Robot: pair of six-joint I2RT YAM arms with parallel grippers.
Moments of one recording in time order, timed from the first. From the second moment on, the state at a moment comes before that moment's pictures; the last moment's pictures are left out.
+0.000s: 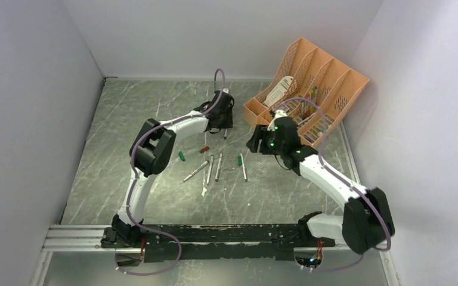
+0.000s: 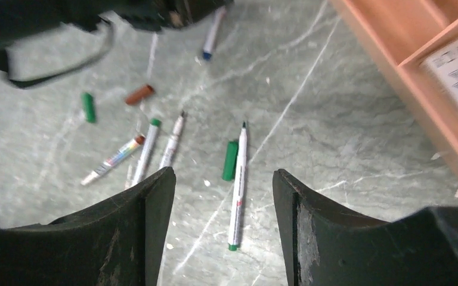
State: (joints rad) left arm -0.65 2.28 1.73 -0.21 -0.17 -0.51; right arm 0.40 1.18 0.72 -0.07 -0.12 0.44
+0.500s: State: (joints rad) left arm -0.63 1.76 1.41 -0.15 -0.14 -0.49; right arm 0.65 1.47 0.76 -0.22 0.08 0.43
